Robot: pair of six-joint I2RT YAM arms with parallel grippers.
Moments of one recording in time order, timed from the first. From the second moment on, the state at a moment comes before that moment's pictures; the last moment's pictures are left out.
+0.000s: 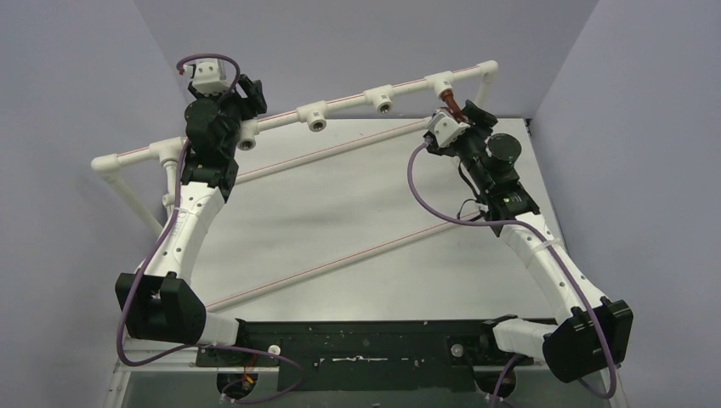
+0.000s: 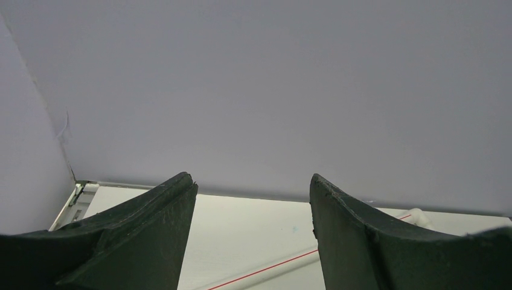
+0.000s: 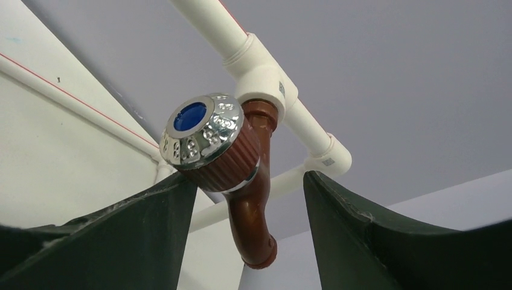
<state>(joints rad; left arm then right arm) -0.13 1.42 1.31 0.25 -0.11 -0.21 0.30 1.21 1.07 0.18 -0.07 -0.91</state>
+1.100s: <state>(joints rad) -0.13 1.43 1.31 0.25 -0.11 -0.21 0.29 1.25 1.05 0.38 0.14 0.16</state>
